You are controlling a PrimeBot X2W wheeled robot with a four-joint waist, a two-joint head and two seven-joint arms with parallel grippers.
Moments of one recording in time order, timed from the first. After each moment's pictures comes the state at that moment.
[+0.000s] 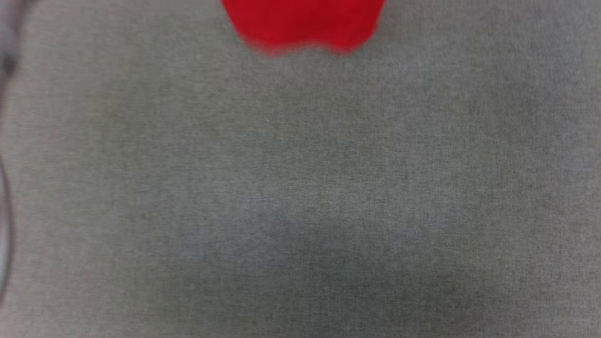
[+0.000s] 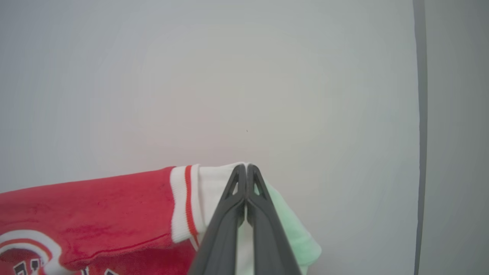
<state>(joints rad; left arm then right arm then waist) -1.76 0.34 -0.74 1.05 -1.16 -0.03 -0.21 -1.70 -0.27 0.17 1.03 0.59 0.13 -0.02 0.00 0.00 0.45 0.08</state>
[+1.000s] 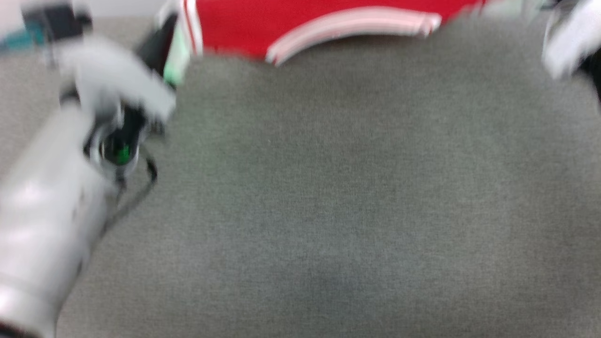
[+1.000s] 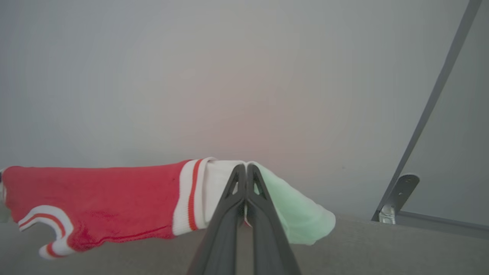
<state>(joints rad) -1.12 0.48 -0.75 0.72 -1.35 -0.13 -0.09 -1.16 -0.43 0.46 0.66 0.81 0.13 0.11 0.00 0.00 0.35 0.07</state>
